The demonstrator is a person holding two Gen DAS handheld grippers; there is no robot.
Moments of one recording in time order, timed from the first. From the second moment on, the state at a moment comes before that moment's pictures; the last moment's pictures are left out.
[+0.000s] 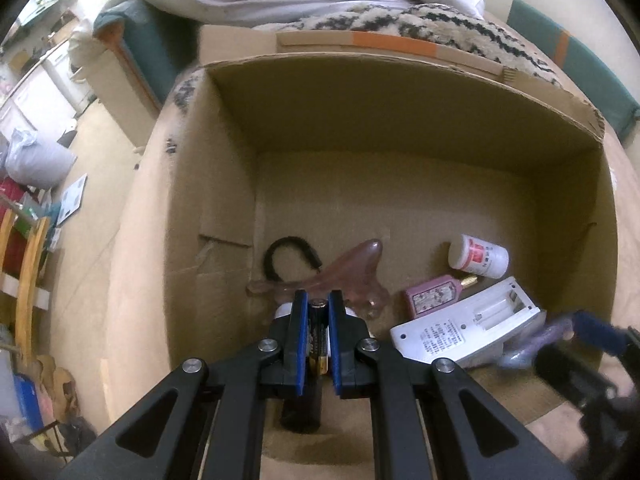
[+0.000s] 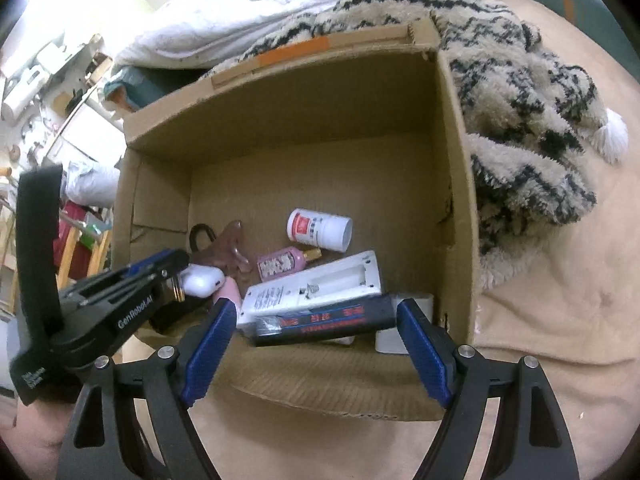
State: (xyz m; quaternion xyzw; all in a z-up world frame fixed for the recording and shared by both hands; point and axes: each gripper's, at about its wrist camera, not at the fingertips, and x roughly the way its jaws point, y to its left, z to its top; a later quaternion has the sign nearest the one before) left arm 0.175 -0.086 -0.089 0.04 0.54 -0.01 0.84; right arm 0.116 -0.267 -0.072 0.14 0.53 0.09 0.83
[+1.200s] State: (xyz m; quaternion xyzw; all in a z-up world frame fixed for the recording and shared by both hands) left arm 0.037 -0.024 -0.007 0.00 0.40 -0.03 0.91; right arm 0.003 -0.265 -0.008 0.11 0.38 0.02 0.92
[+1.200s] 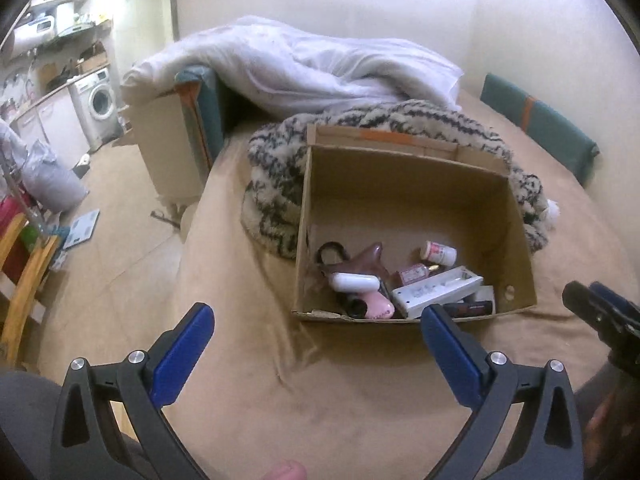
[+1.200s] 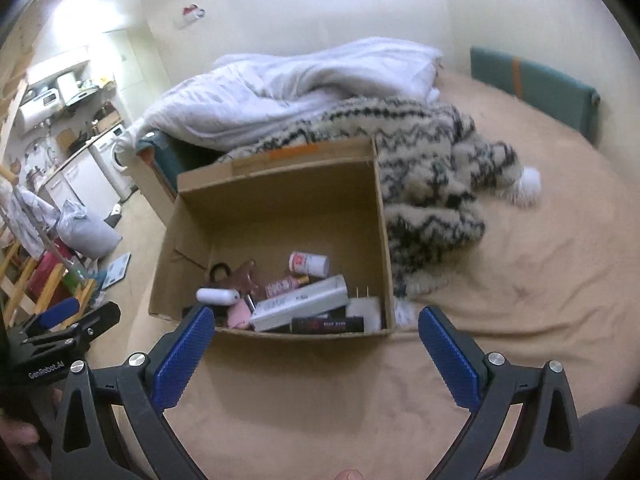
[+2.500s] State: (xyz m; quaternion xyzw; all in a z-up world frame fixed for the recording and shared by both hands) left arm 0.046 -0.024 -0.019 -0.01 0.42 -0.03 0.91; right arm 0.013 -0.265 -0.017 0.10 0.39 0.01 0.92
